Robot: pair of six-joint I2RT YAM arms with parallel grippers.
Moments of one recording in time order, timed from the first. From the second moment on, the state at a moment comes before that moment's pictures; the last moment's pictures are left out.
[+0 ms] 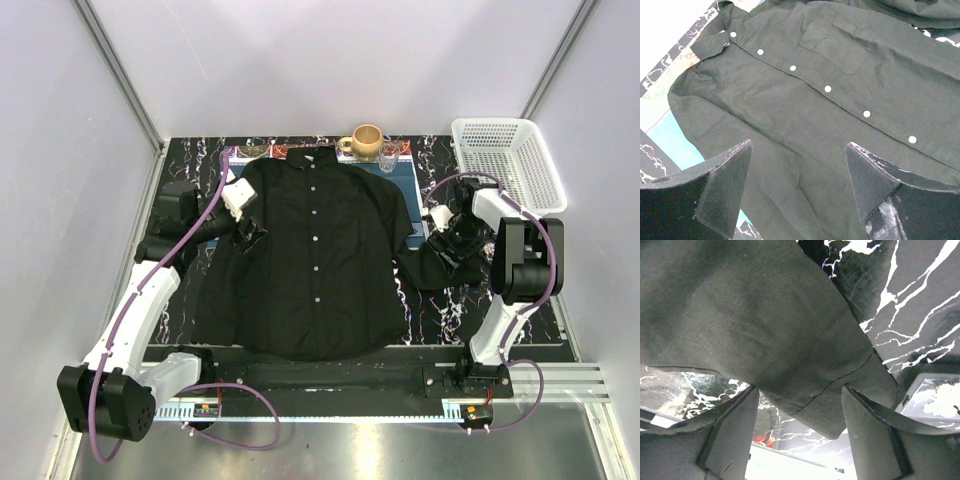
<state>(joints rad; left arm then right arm) -0.14 1.05 0.94 -0.39 0.64 0.50 -0.03 1.85 1.26 -0.99 -0.07 -0.70</state>
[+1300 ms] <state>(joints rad) -0.13 1.03 0.89 -0.39 0.64 0.47 -0.32 2.17 2.35 -1.32 0.04 -0.77</state>
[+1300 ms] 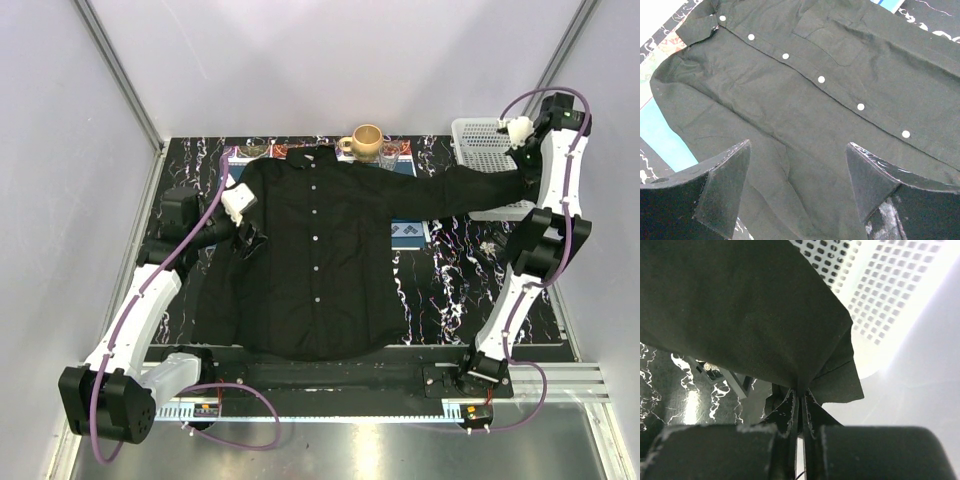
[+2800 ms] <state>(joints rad) 0.15 1.09 0.72 -0.99 0.42 1.01 0.01 1.78 1.95 -1.31 -0.31 -0.58</state>
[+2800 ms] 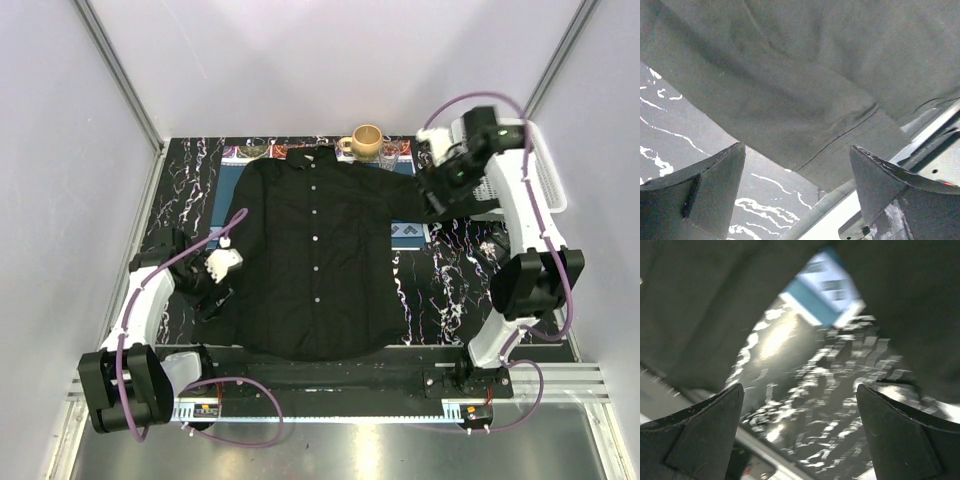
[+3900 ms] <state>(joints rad) 0.24 1.37 0.91 -0.83 0.06 0.96 0.44 1.86 1.31 -0.99 -0.46 -0.28</state>
